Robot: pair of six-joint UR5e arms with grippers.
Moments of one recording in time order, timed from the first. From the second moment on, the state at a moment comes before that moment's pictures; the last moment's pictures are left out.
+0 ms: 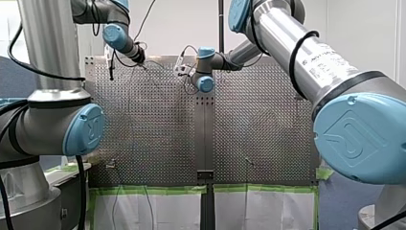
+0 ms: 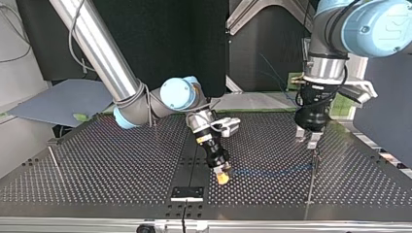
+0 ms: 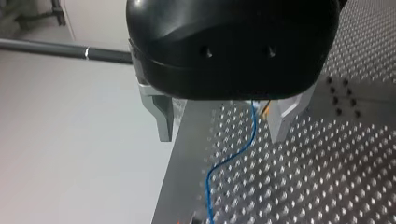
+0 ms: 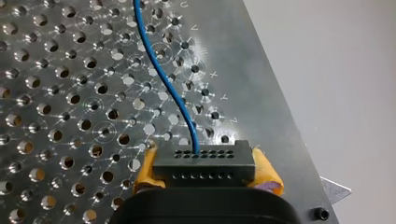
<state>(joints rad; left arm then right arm) -0.02 -1.36 -1.78 -3.13 -1.51 -1.71 2.35 -0.81 0.90 -0.49 1.49 1.87</state>
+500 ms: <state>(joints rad) -0.11 -1.47 -1.68 -3.12 -1.49 -1.69 2.35 -0.81 0.90 -0.48 1.49 1.87</state>
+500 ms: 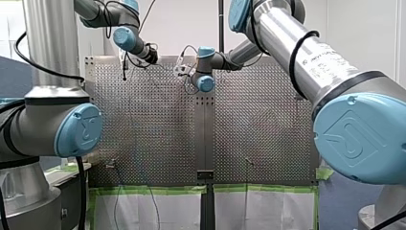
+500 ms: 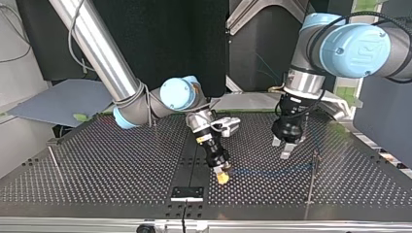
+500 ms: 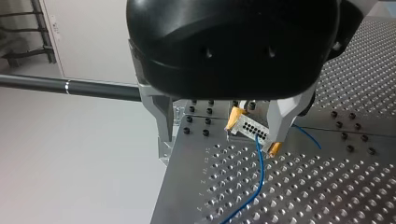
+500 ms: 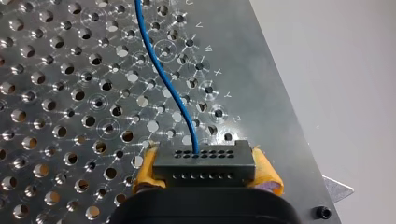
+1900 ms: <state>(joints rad) -0.17 -1.66 -1.52 -3.09 -1.68 -1.69 2.33 -0.83 0.90 -0.45 1.49 1.87</state>
